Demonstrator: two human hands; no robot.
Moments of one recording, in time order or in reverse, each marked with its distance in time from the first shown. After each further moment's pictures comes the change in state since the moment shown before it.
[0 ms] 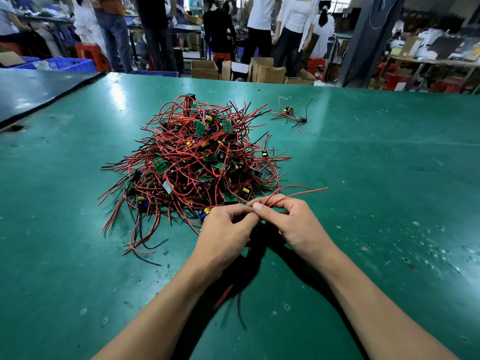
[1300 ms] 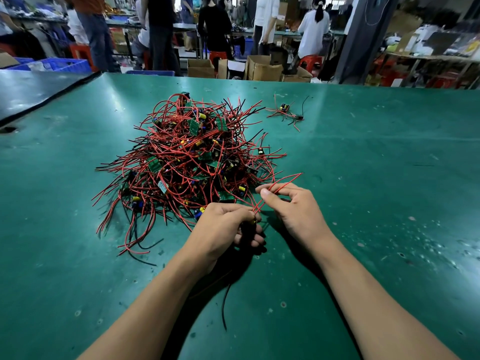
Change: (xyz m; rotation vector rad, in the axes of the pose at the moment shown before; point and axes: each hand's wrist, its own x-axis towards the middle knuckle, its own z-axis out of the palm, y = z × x) left_hand 0.010 0.000 -0.006 -0.193 -0.134 -0.204; right_hand 0.021 0.011 -0.016 -0.178 0.196 -0.121
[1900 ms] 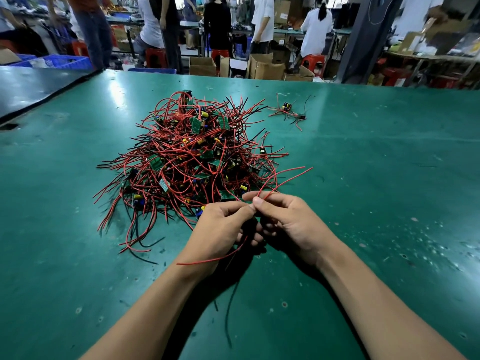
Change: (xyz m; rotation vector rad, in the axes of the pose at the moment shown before) left_hand -0.004 -0.004 0.002 -0.019 -0.004 0.123; right_hand -0.016 -0.001 0.010 0.548 -0.351 0.333
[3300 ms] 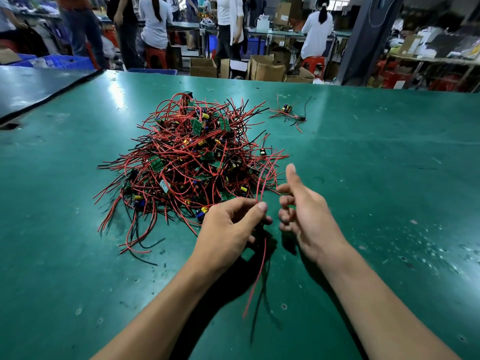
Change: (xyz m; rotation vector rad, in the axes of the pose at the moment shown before) left_hand -0.007 0.002 0.009 0.219 0.068 0.210; right_hand -0.005 -0.027 0.005 -0.043 0.429 -0.017
